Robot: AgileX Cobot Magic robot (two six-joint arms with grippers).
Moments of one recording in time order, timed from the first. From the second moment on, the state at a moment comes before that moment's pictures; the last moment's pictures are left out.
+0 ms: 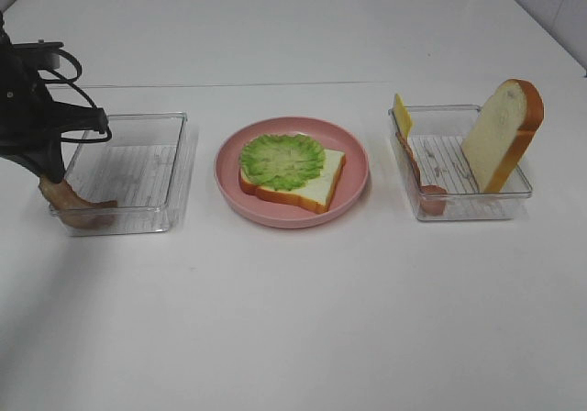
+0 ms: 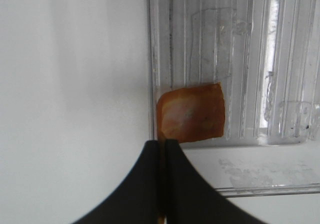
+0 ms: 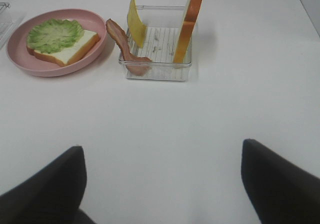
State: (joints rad) left arm -0.10 2.00 -1.39 -0.06 0.88 -0.15; right arm 0.00 -0.01 -0.51 0.15 1.07 -0.11
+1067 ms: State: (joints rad) left arm -0.17 1.98 -1.48 -1.17 0.72 0.52; right arm 0.00 -0.01 -0.51 0.15 1.07 -0.11
